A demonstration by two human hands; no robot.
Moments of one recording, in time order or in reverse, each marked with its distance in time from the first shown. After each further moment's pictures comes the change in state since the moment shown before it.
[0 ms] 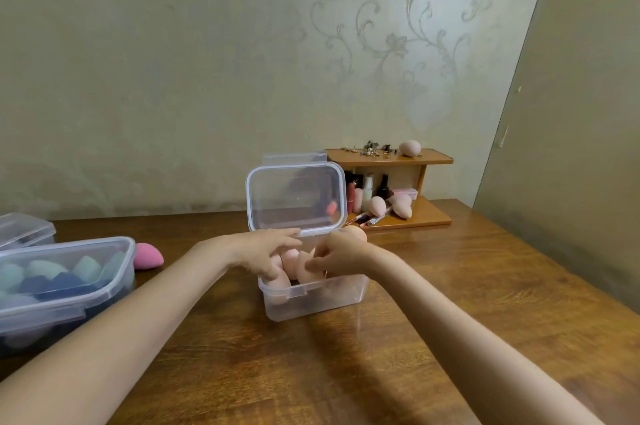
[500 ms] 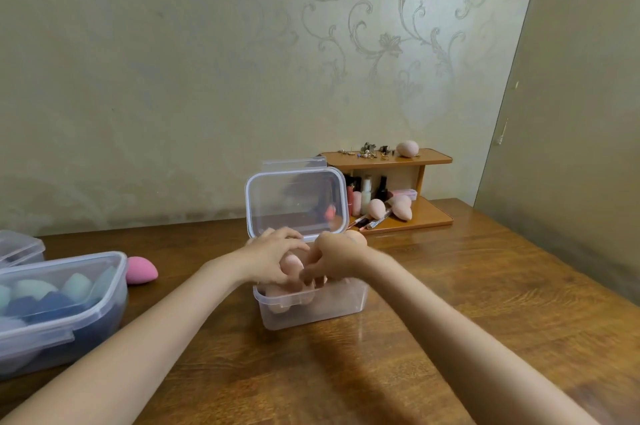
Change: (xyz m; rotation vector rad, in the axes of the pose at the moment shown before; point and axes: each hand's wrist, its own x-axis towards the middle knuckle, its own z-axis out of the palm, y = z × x) left_hand 0.012 0.006 0.005 0.004 0.189 0.010; right_hand 0.008 -0.006 -0.008 0.027 -0.018 -0.057
